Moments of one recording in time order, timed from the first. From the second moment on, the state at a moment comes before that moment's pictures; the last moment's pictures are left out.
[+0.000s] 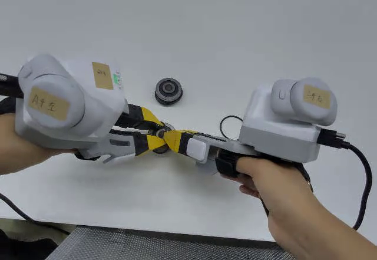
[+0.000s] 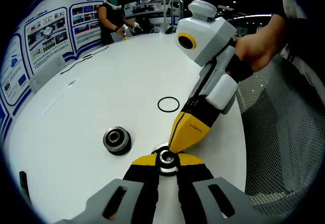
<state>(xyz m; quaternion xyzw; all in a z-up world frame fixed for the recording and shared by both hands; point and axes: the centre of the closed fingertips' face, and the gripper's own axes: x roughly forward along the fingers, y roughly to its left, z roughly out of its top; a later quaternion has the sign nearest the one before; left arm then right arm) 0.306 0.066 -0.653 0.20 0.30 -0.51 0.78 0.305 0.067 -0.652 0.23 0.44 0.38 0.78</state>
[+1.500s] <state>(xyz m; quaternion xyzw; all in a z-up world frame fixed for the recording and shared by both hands) 0.321 0.081 -0.612 0.16 0.25 -0.47 0.83 0.340 -0.034 -0.650 0.36 0.42 0.21 0.81</state>
